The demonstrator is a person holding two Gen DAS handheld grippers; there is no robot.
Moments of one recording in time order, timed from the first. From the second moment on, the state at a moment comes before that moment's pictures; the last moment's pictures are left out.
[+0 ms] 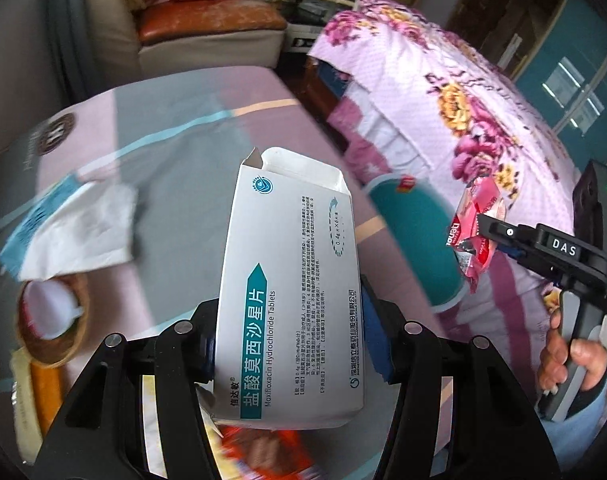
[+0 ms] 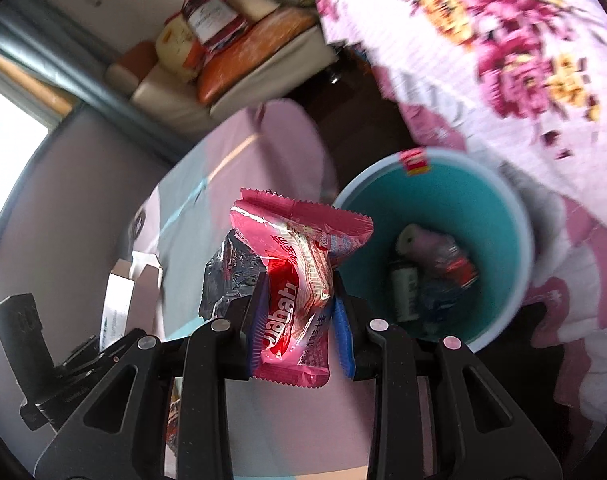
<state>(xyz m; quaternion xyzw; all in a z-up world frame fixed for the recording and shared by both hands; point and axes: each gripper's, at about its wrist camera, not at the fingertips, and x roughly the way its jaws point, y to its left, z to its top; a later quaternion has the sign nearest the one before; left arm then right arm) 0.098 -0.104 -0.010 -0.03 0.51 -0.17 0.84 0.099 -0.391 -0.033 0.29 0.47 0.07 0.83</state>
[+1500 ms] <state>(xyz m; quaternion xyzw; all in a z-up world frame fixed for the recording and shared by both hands) 0.132 -0.245 -0.046 0.02 0.54 -0.25 0.80 0.104 -0.472 -0.054 0.31 0.48 -0.02 0.82</state>
